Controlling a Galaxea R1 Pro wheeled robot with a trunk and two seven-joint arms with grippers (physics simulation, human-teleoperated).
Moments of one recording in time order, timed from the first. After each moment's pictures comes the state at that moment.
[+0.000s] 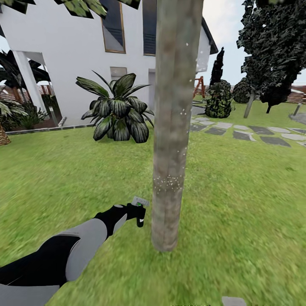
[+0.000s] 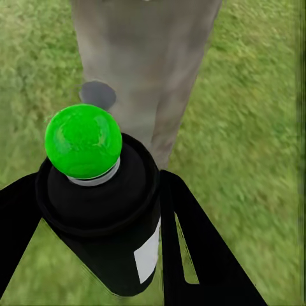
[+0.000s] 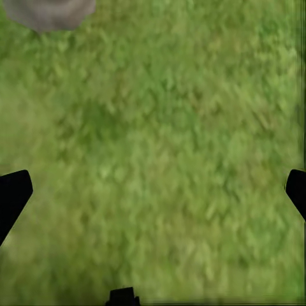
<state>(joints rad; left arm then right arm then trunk) -1.07 -0.17 0.01 -0.02 -0.23 0.09 -0.28 -0.45 -0.04 0.10 0.05 -0.13 -0.34 -0.11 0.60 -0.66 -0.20</state>
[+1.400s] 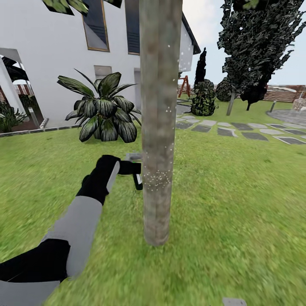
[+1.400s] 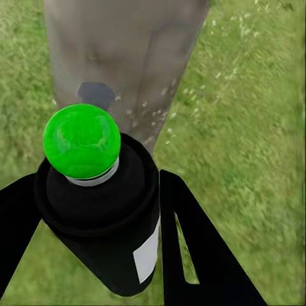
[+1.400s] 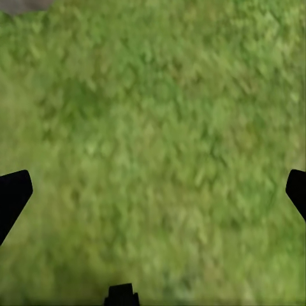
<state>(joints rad) -1.10 -0.17 0.00 -0.85 -0.04 0.90 -0.28 -0.44 -0.04 0.10 0.05 -0.13 -0.34 -0.11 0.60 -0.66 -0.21</state>
